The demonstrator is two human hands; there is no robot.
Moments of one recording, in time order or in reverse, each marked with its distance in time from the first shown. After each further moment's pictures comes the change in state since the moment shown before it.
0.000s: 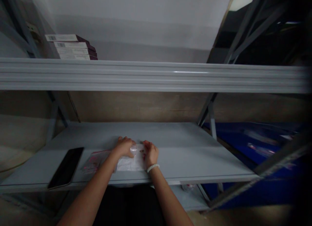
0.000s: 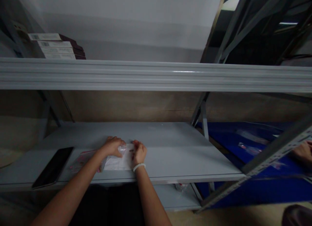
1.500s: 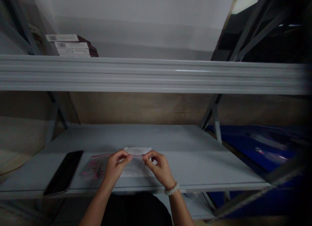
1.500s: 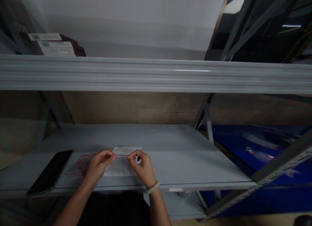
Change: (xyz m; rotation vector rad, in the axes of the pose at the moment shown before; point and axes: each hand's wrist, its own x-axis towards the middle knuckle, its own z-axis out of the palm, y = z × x) left_hand -0.066 0.019 0.025 -1.151 0.589 -0.189; right_hand -0.047 -0.108 -0.020 -0.567 -0.576 -0.314
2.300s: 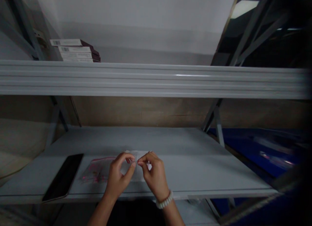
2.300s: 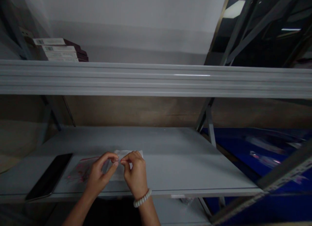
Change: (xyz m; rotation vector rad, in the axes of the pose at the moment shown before) left_hand -0.014 0.020 0.005 0.151 0.058 0.321; right_hand 0.000 -0.031 0.022 -0.158 0.121 -0.146
